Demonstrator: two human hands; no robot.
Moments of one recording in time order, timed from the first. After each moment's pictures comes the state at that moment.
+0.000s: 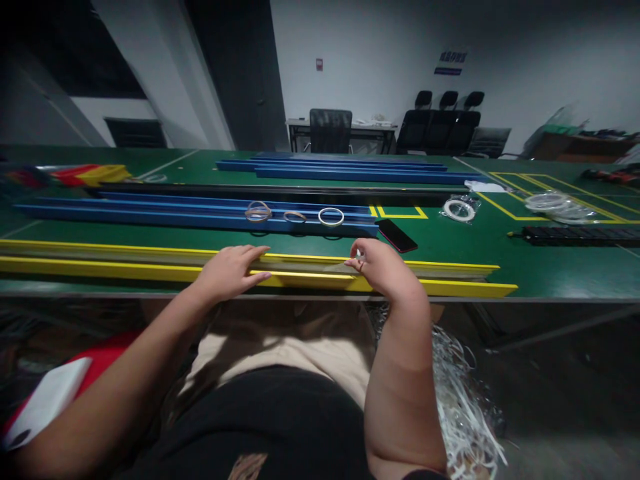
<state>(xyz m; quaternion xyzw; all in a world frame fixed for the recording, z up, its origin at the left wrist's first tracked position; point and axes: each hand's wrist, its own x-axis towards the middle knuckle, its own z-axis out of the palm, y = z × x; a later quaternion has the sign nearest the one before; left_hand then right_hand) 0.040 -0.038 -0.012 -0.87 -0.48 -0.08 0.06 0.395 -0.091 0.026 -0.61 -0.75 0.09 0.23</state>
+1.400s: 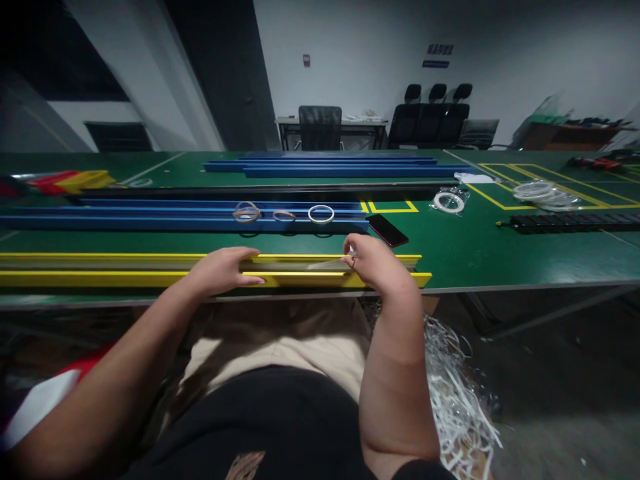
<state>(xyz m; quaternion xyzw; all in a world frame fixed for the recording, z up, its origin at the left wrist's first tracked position) 0.044 -0.021 -0.011 -0.87 -0.49 -0.07 -0.03 0.408 -0.089 0.017 -0.62 -0.74 0.09 0.25</state>
